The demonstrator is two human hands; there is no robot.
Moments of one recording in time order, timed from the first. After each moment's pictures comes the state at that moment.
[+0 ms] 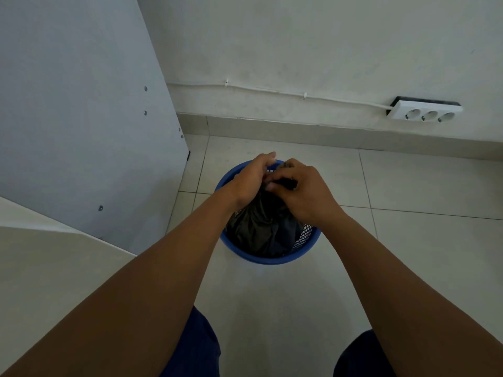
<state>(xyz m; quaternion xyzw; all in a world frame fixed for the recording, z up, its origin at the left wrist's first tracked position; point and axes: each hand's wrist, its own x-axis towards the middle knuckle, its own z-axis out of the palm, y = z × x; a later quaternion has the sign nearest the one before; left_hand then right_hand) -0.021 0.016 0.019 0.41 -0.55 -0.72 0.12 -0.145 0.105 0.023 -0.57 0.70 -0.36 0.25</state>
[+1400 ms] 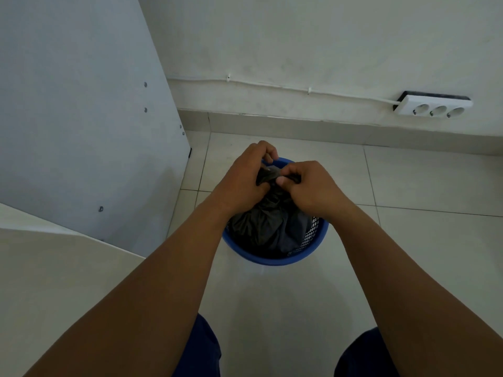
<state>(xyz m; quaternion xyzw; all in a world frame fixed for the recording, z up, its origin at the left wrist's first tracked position) -0.001 0.003 0.001 0.29 -0.83 -0.41 0.24 -0.149 0.093 0.031 -0.49 0.76 -0.28 0.33</state>
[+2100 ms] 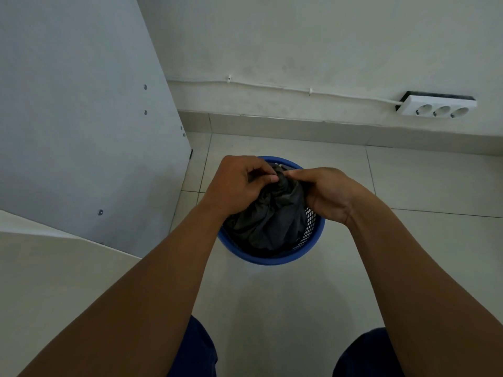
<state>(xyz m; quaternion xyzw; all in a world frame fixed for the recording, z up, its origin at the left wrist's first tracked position) 0.007 0.002 0.006 0.30 -0.83 -0.35 0.31 -0.174 0.095 0.030 -0.16 0.54 -0.48 0.67</state>
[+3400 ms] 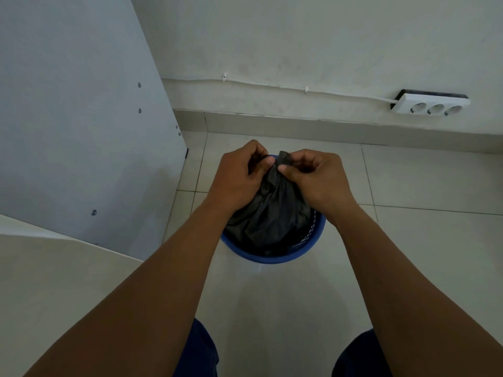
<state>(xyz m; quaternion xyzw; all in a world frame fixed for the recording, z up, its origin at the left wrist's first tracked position) -0.007 0.006 0.010 0.36 -0.79 -0.37 0.33 -0.154 0.098 0.034 -0.39 0.69 -0.51 0.32</state>
